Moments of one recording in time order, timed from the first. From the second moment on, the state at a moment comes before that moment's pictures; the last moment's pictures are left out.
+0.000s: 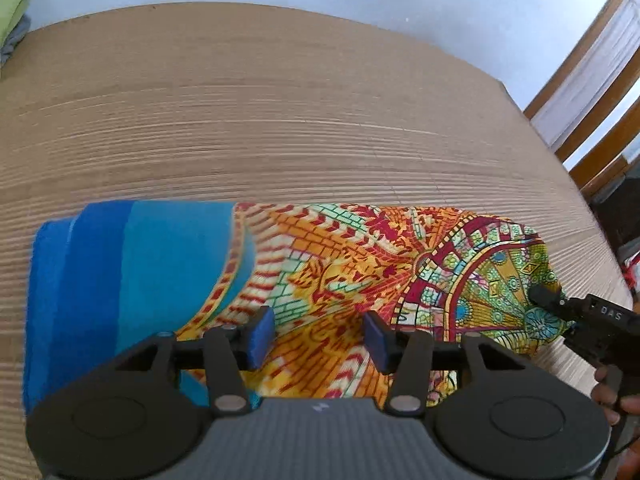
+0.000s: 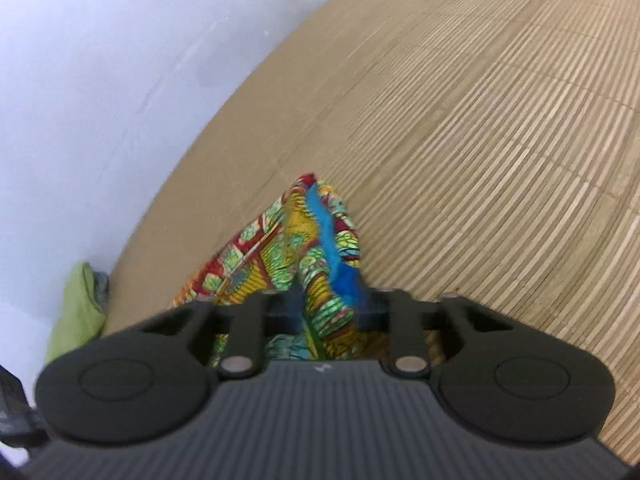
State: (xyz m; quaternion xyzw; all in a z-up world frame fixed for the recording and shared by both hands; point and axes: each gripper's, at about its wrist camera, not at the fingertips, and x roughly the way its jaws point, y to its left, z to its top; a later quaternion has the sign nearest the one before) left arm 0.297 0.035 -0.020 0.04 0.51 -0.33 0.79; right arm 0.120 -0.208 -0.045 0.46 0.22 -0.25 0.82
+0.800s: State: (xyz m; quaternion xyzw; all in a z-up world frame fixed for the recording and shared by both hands) left arm 0.310 0.288 0.030 -0.06 0.47 -0.21 0.86; right arm 0.292 0.118 0.074 0.11 0.26 0.01 0.96
